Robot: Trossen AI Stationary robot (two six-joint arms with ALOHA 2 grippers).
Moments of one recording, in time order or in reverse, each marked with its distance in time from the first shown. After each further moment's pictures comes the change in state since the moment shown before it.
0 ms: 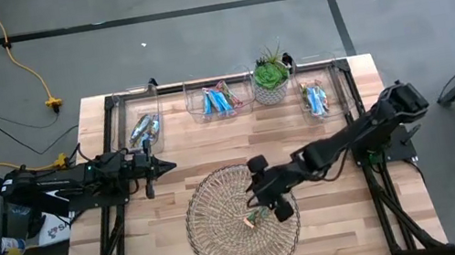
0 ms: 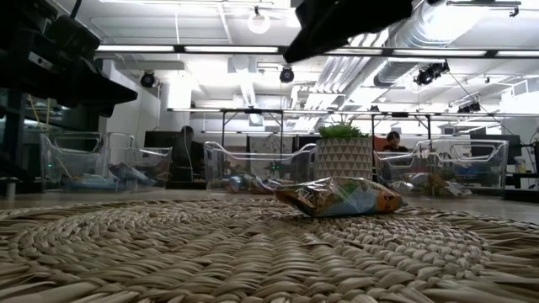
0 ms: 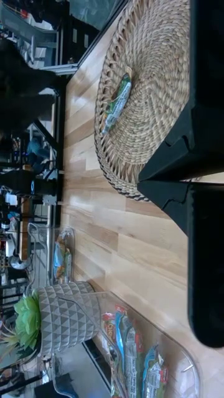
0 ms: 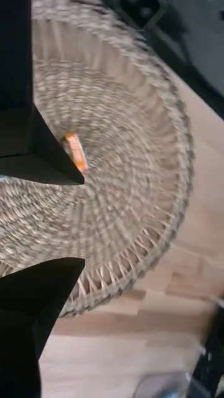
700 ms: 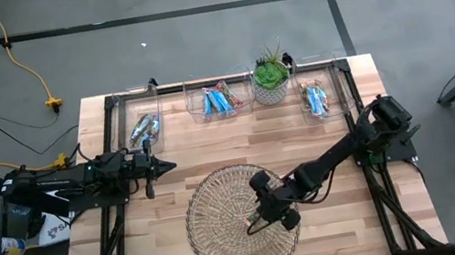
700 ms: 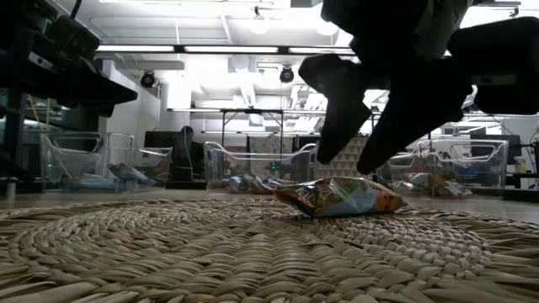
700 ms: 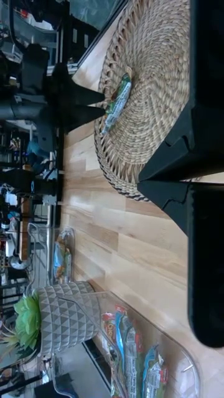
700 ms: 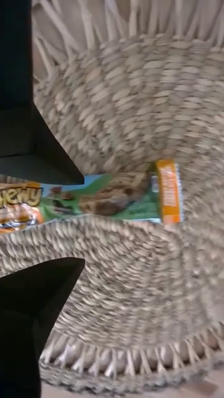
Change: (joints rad) left arm 0.000 0.000 0.000 0.000 0.000 0.000; right arm 0.069 0.192 0.000 -0.105 0.060 -0.104
